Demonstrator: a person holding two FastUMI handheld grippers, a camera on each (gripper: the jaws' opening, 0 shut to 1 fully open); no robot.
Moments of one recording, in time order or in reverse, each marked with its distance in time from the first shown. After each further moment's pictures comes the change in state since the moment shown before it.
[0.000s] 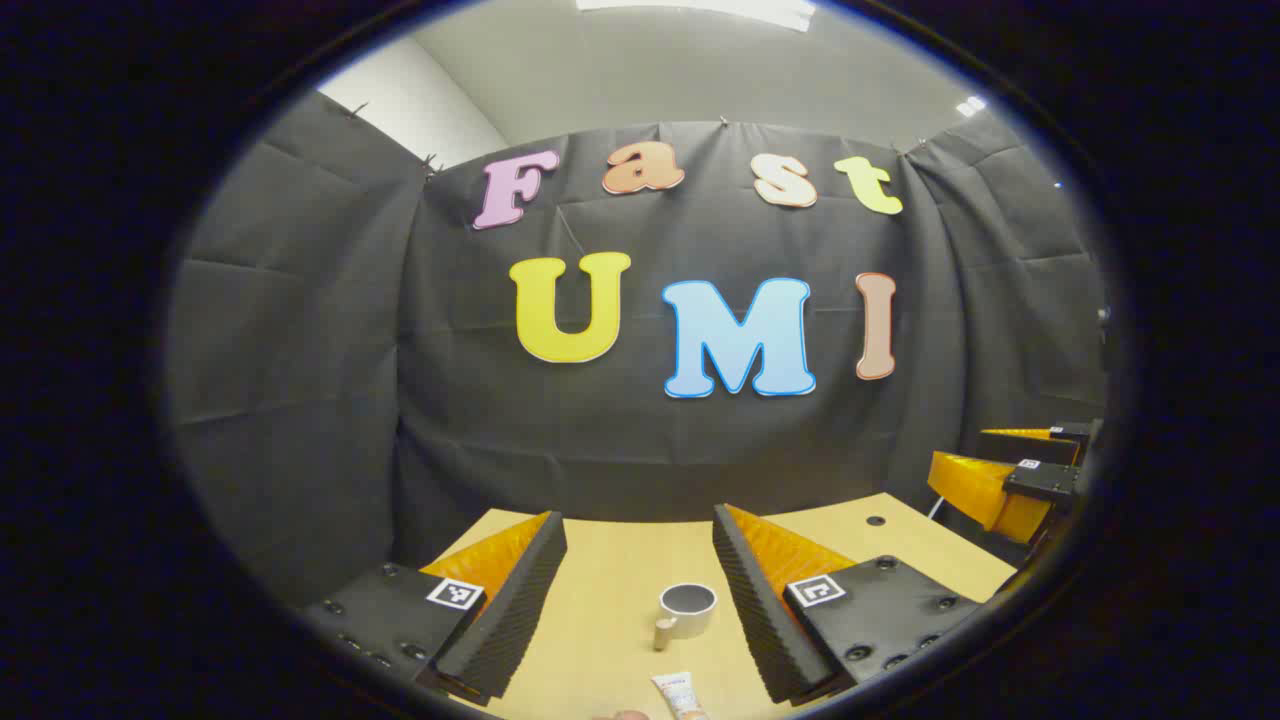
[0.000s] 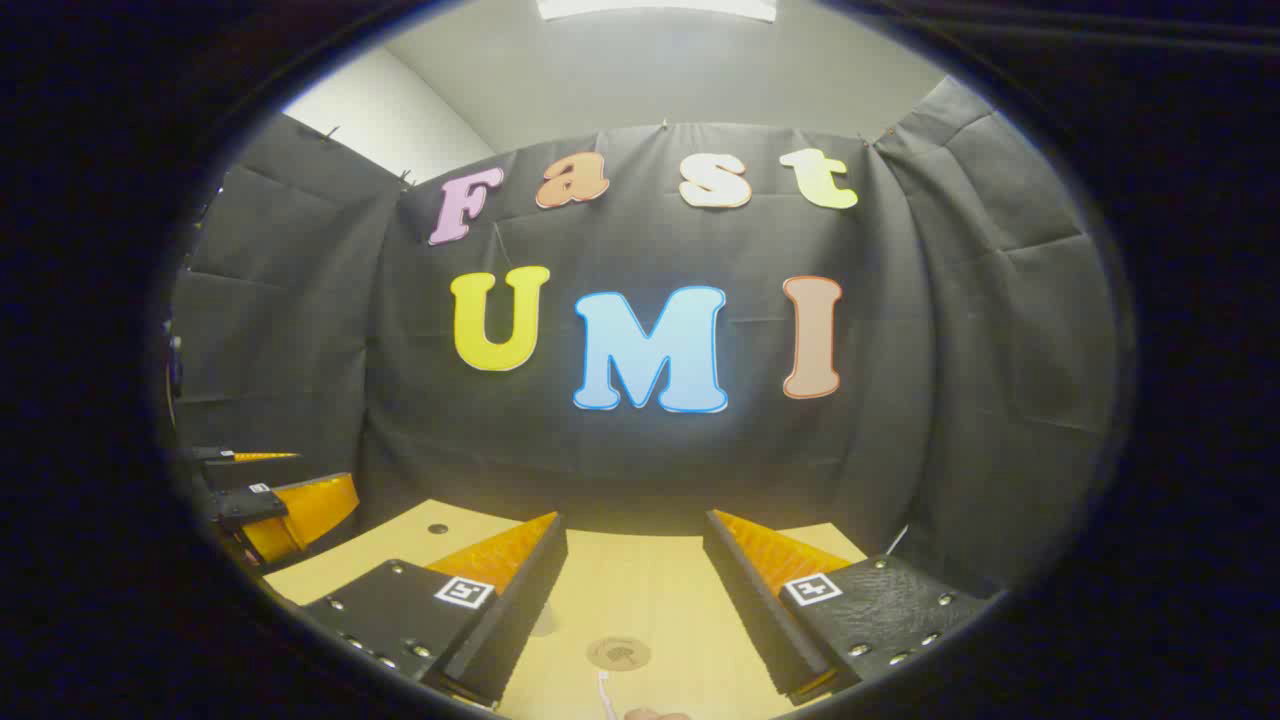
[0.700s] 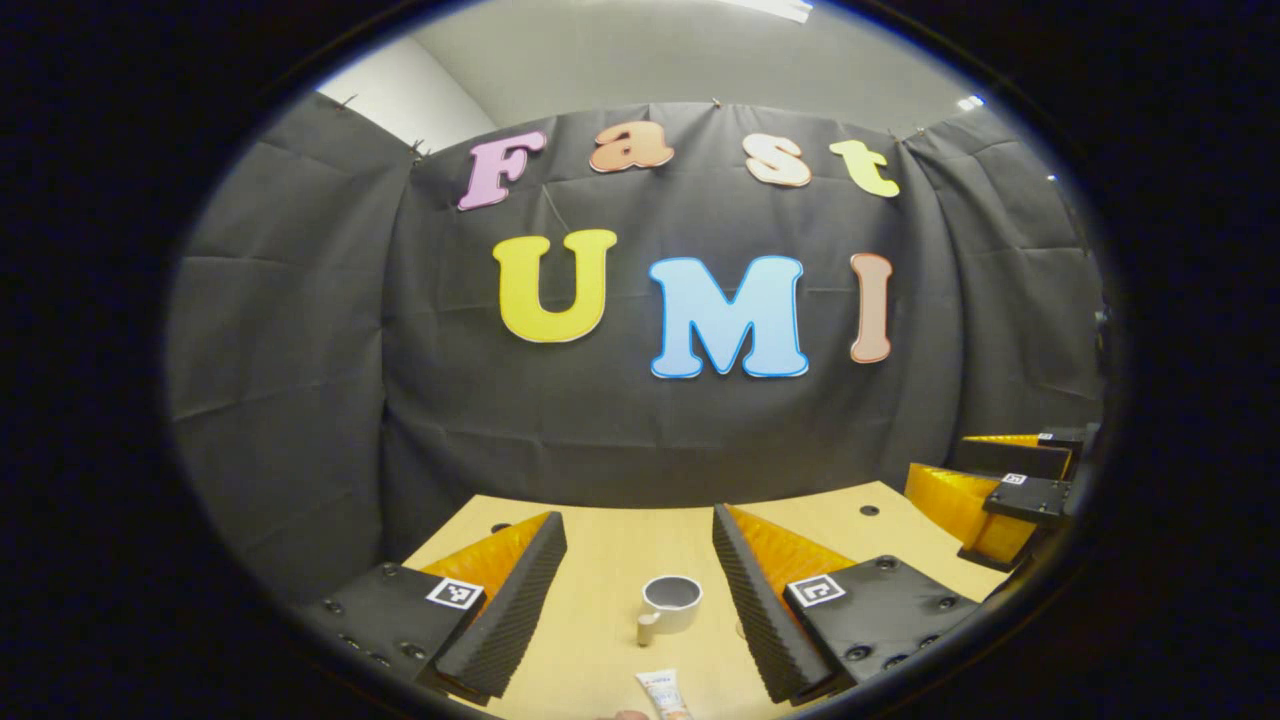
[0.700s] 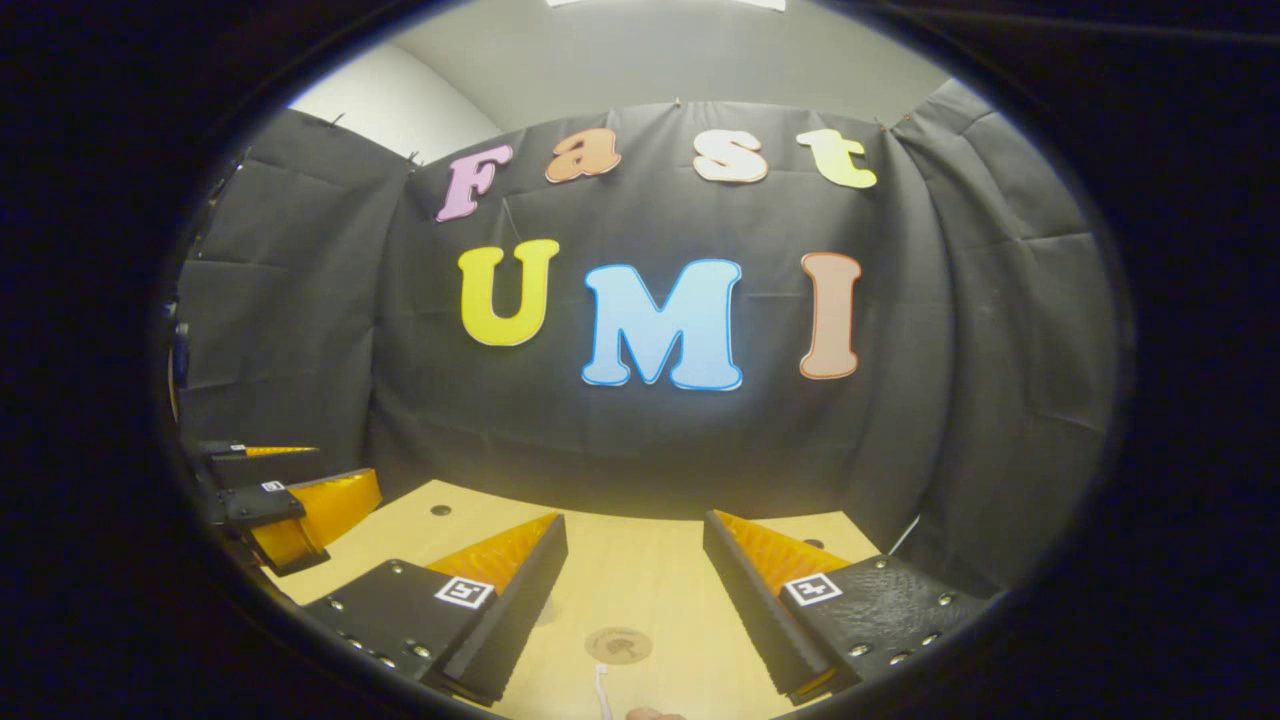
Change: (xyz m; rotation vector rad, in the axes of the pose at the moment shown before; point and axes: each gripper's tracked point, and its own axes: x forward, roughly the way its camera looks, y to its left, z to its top) left arm 0.025 -0.021 -0.020 0.005 0.047 -0.019; right arm 0.024 0.004 -0.022 -0.008 0.068 0.032
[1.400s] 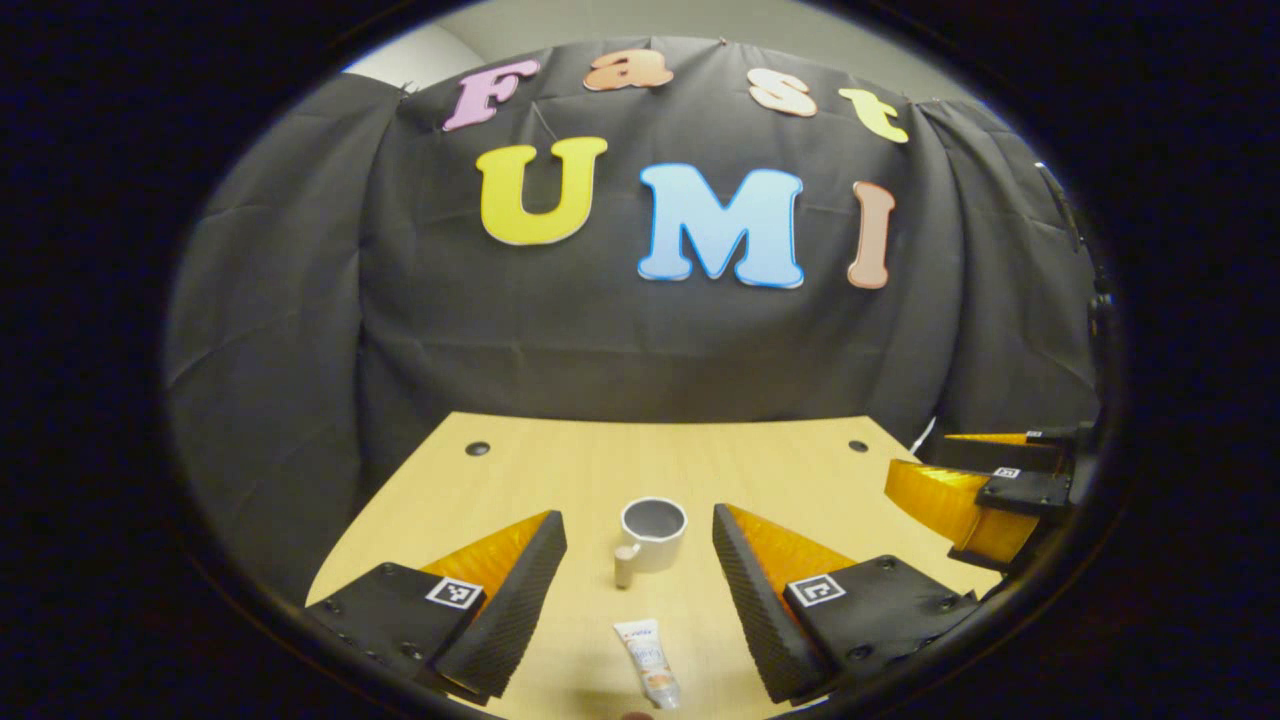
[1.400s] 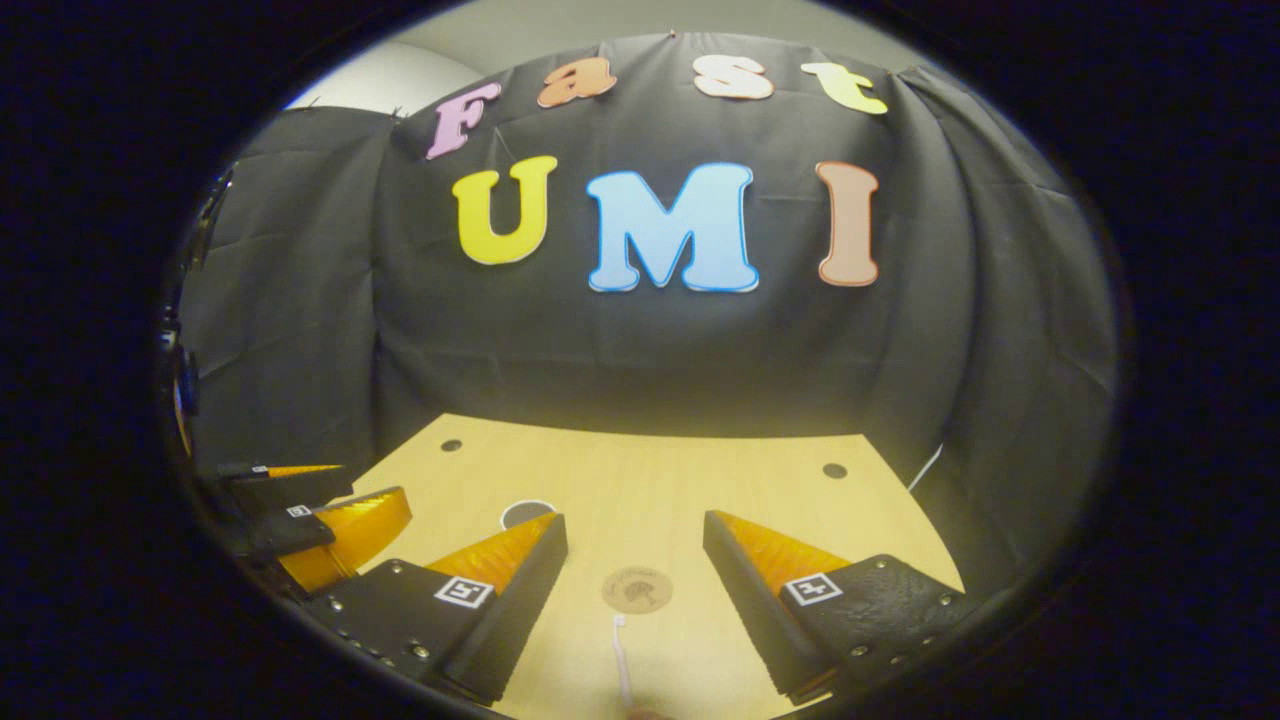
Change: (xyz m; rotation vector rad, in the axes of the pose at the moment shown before) left arm 0.018 -0.011 -0.115 -0.037 0.297 -0.038; right arm 0.009 0.014 -0.092 0.032 0.309 0.040
